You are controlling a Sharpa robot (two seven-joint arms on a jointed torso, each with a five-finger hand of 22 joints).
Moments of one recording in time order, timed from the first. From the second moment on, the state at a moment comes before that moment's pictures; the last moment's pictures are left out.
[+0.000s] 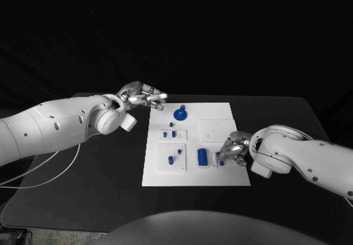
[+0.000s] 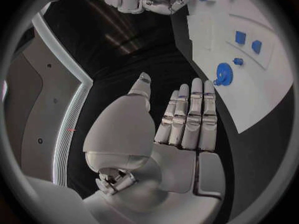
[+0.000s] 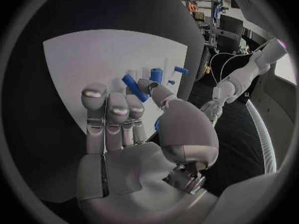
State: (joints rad) left arm 1.23 -0.81 -0.16 1.27 -0.31 -0.10 0.28; left_hand 1.27 -0.09 -0.03 0.11 0.10 0.99 0.15 0.06 0.06 1.15 0.12 0.06 0.06 1.20 0.10 0.11 0.07 0.05 1.04 0.09 0.12 0.08; right arm 0.99 -0.82 0.06 1.60 -1.04 0.04 -0.64; right_hand 1.04 -0.06 0.47 -0.25 0.57 1.15 0.05 0.07 0.43 1.38 -0.05 0.97 1.28 1.47 -0.10 0.98 1.17 0.05 1.47 -0.12 0.74 1.31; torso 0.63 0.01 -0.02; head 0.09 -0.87
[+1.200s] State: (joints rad) left arm 1.23 -0.81 -0.16 1.27 -0.31 -0.08 0.27; left_hand 1.27 -0.09 -0.03 0.11 0.10 0.99 0.15 0.06 0.06 1.15 0.12 0.06 0.06 1.20 0.10 0.11 0.07 0.05 1.04 0.09 0.12 0.08; right arm 0.99 -0.78 0.04 1.59 -1.15 0.06 -0.65; right_hand 1.08 -0.08 0.33 -0.02 0.05 1.20 0.02 0.07 0.40 1.39 -0.05 0.96 1.26 1.47 -0.10 0.97 1.17 0.05 1.47 -0.12 0.73 1.31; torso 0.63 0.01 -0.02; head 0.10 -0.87
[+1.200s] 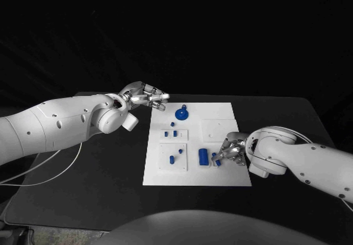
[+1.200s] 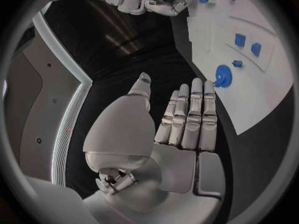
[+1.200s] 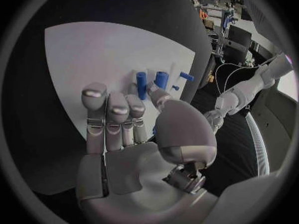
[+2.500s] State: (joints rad) left arm 1.23 -0.81 -0.16 1.27 -0.31 -0.08 0.26; left_hand 1.27 -0.09 -0.03 0.11 0.10 0.99 0.15 0.06 0.06 1.15 0.12 0.06 0.06 1.20 0.10 0.11 0.07 0.05 1.04 0.09 0.12 0.08; right arm 0.98 -0.81 0.04 1.61 -1.14 0.06 -0.64; right_hand 1.06 -0.11 0.14 0.10 0.05 1.20 0.03 0.07 0.41 1.39 -0.05 0.95 1.26 1.47 -0.10 0.97 1.18 0.05 1.47 -0.12 0.73 1.31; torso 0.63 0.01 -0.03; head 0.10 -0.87
